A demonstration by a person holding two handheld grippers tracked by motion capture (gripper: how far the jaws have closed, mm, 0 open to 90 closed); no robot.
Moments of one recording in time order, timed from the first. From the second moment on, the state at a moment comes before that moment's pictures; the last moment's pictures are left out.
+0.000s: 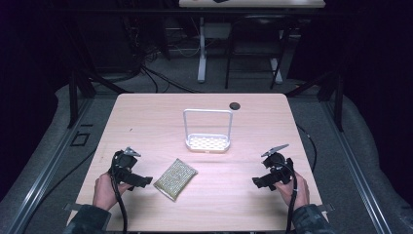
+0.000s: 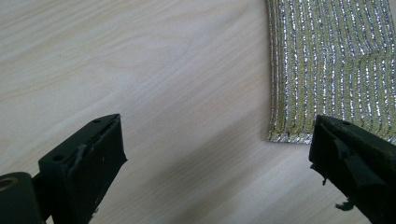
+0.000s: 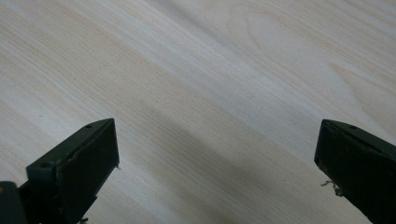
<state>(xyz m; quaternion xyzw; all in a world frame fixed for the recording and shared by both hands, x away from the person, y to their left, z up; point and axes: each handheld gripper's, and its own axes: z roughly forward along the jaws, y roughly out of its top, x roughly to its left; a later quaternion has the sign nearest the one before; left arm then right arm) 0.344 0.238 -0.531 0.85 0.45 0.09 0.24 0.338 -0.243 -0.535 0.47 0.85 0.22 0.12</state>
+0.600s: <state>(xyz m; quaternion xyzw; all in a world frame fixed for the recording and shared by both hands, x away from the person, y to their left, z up) 0.338 0.210 -0.526 0.86 0.43 0.10 0.26 0.345 -0.240 -0.534 0.46 0.85 0.21 0.13</state>
